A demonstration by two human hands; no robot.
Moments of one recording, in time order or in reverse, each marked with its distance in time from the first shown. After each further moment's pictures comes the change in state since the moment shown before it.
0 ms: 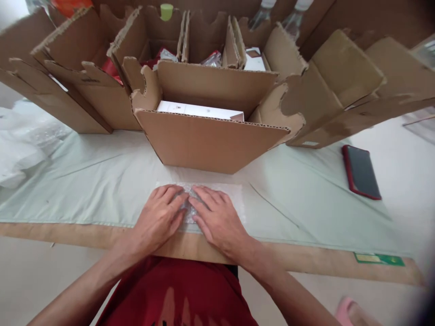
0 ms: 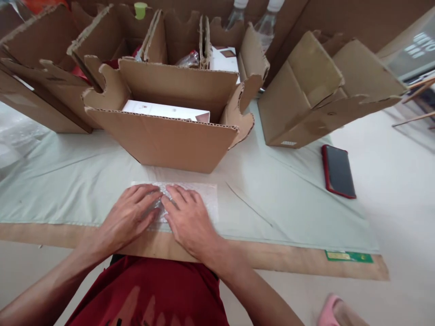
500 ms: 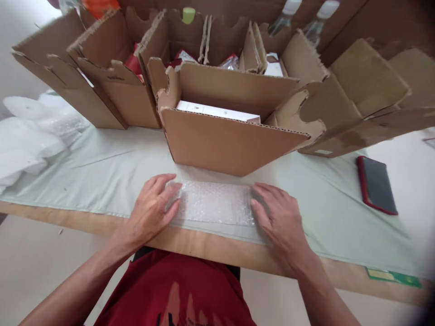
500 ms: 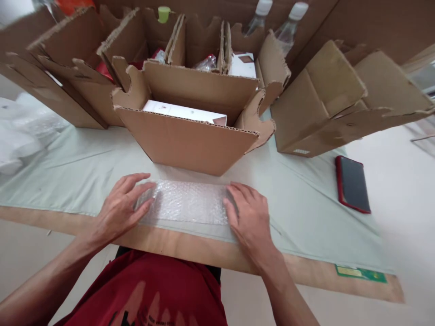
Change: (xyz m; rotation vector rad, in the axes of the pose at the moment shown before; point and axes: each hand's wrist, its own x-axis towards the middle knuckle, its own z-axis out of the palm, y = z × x) left_hand -0.013 -0.025 -0.011 0.037 0.123 -0.110; right_hand -0.047 0.072 -0.017 -0.158 0.243 0.273
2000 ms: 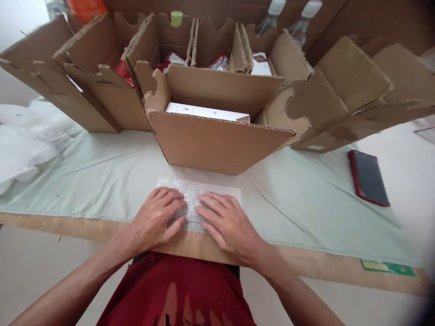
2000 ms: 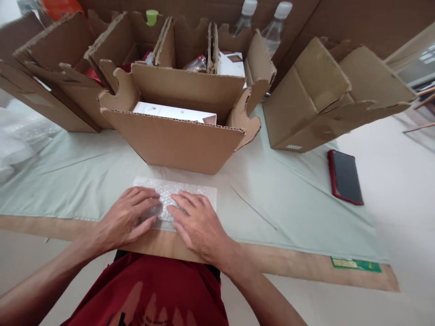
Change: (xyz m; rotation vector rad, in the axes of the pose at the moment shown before) left_hand 0.000 0.013 -0.006 -0.173 -0.110 0.186; right_hand 0.016 -0.065 -0.003 0.327 -0.264 -0.351
